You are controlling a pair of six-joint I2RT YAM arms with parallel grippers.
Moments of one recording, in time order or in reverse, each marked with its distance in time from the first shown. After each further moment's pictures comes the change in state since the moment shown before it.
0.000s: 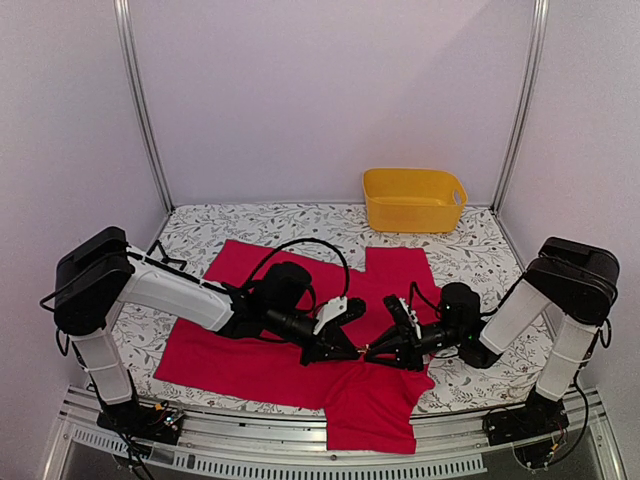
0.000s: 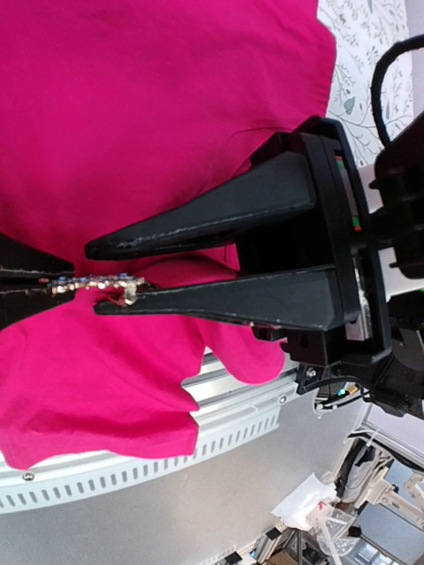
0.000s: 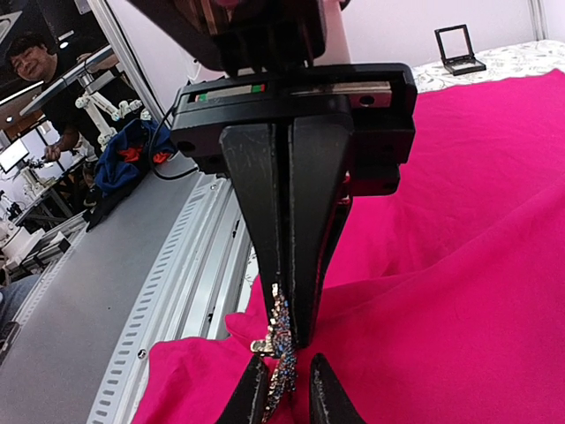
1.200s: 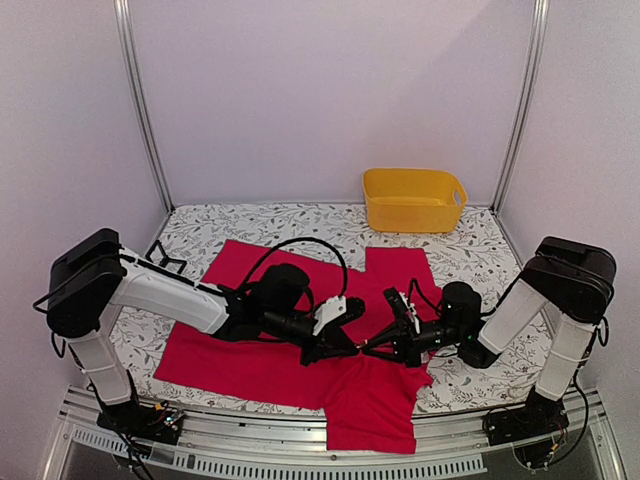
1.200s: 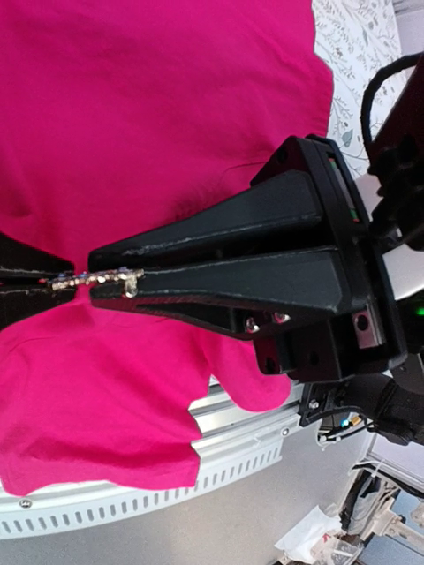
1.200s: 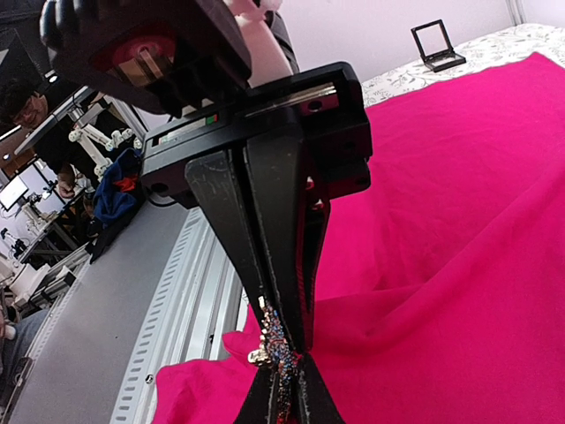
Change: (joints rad) left arm -0.019 -0.033 -0.023 0.002 -0.121 0.032; right arm -0.006 0.023 0.008 0.057 0.035 0.137
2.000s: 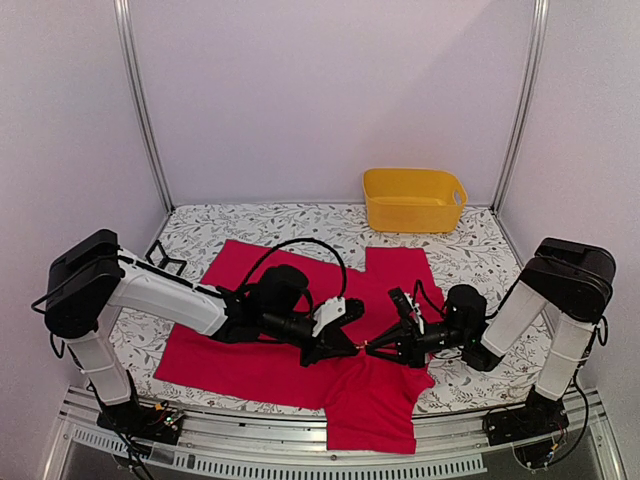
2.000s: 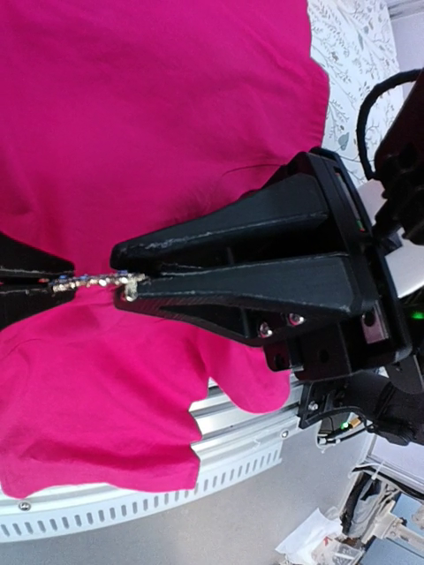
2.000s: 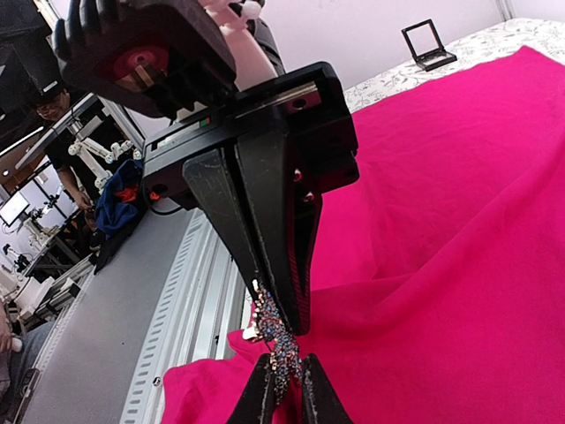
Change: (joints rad) left arm -0.007 -0.012 -0.016 0.019 -0.021 0.003; right arm -0.011 0.005 -0.042 0.079 0.011 0.059
